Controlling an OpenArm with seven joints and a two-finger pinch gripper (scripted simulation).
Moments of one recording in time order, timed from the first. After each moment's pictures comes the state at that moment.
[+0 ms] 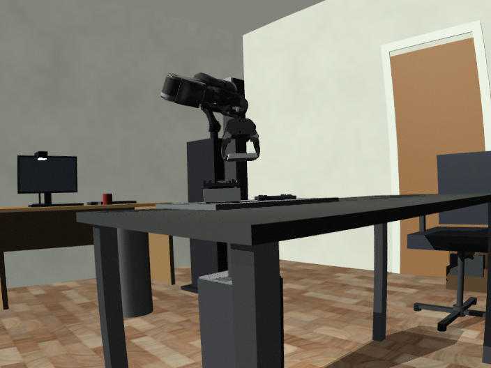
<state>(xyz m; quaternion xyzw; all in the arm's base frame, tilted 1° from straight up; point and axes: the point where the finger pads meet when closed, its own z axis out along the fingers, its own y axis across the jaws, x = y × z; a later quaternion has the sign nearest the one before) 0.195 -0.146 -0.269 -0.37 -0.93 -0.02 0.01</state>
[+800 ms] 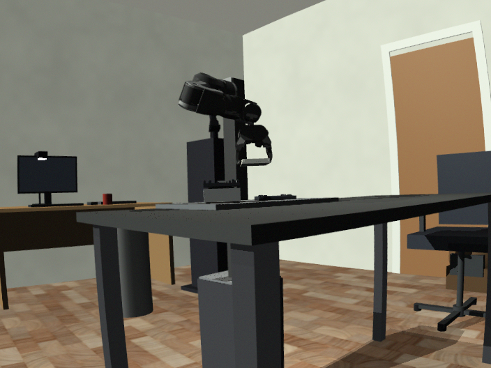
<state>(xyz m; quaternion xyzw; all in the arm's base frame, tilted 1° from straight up) 0.192 -0.082 -0.281 -0.38 -0.93 -0.01 0.01</state>
